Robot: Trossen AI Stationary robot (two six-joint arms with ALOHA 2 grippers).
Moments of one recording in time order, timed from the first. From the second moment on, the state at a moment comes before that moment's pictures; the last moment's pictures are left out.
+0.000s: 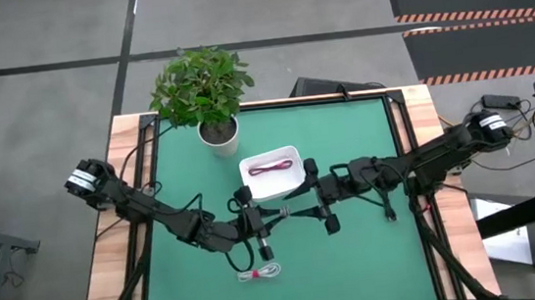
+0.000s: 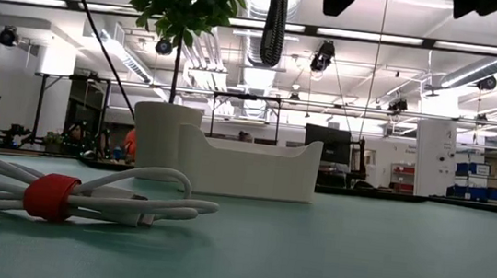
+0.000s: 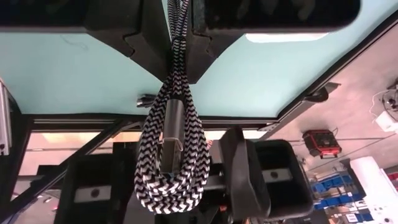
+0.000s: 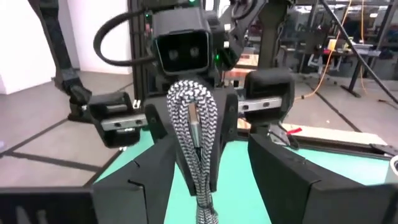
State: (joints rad) left arm -0.47 1.58 1.01 0.38 -0.76 -0.05; right arm 0.19 1.39 0.75 0.63 -0.05 -0.04
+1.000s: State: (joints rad) left arm -0.43 1.58 1.01 0.38 -0.76 -0.05; right arm 0.20 1.48 0.82 0.63 -0.05 -0.14
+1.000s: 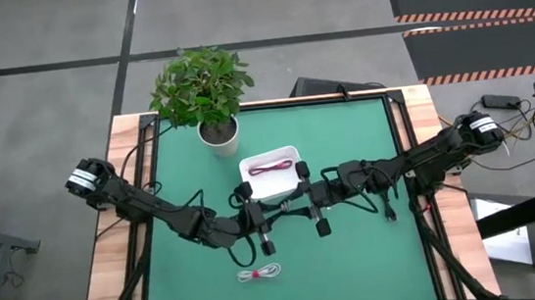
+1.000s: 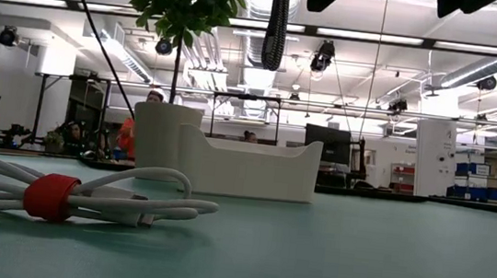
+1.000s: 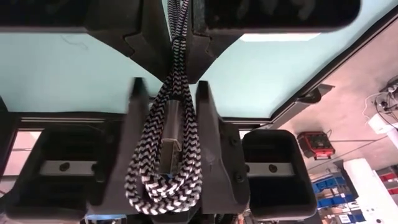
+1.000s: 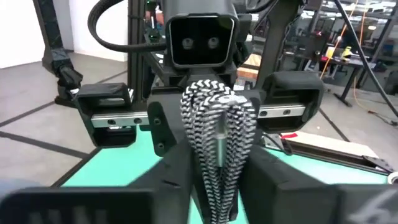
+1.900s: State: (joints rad) left arm -0.44 1.56 1.01 0.12 -0.79 -0.06; right arm 0.20 1.48 1.11 -0.10 0.10 -0.16
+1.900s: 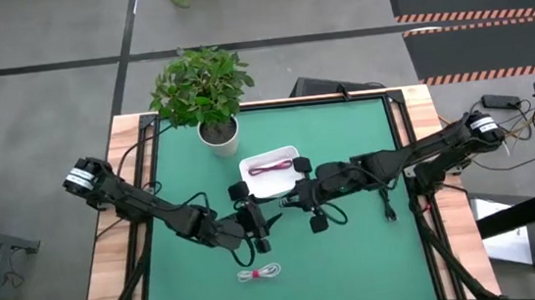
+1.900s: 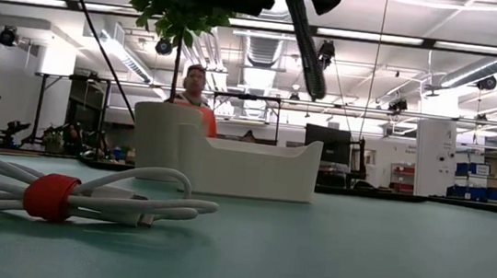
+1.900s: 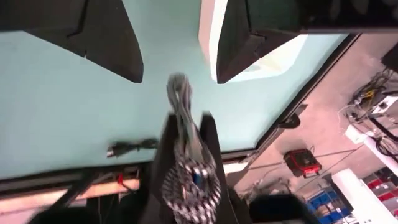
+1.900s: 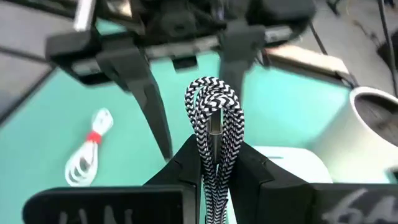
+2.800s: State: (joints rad) left arm -0.45 1.23 0.99 -0.44 -0.83 -0.36; right arm 0.02 1.86 1.51 -0.45 0.20 -0.40
